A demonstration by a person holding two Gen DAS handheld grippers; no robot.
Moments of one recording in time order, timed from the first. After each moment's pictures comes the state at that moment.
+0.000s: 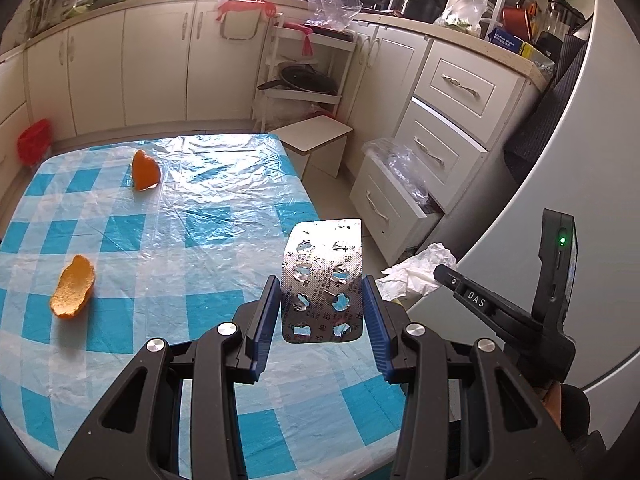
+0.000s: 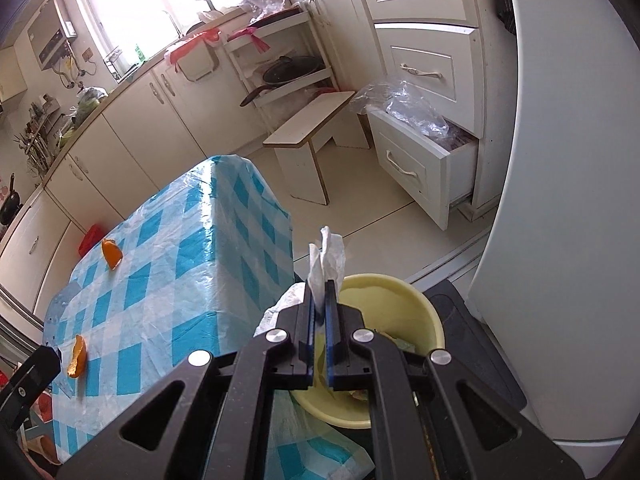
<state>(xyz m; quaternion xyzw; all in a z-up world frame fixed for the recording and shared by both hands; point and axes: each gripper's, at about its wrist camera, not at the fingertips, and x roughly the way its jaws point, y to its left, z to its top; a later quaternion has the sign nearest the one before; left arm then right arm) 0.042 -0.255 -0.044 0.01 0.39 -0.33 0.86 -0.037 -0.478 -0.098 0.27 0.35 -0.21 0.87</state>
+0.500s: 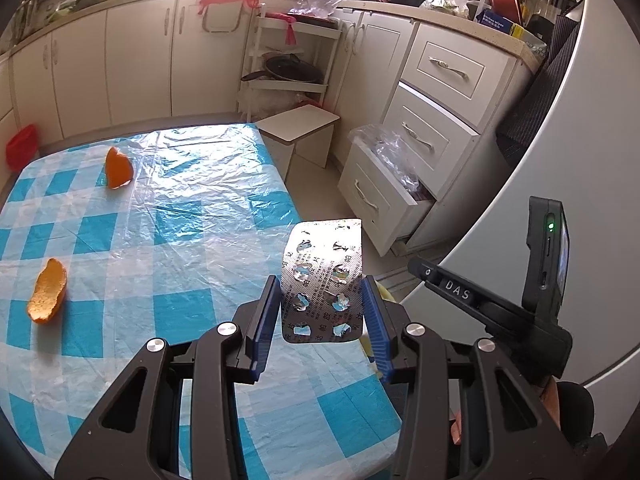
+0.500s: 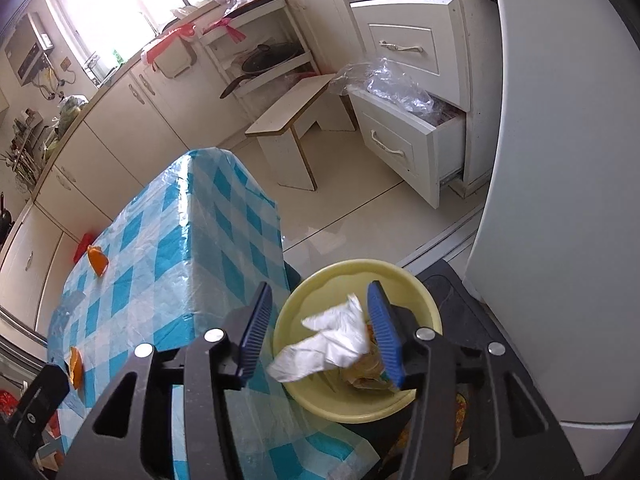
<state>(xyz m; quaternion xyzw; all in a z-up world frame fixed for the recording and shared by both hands) 0.039 -0.285 -0.057 0.03 0.40 -0.34 0.85 -0.037 -0.492 -0.110 0.30 0.36 -0.22 0.85</state>
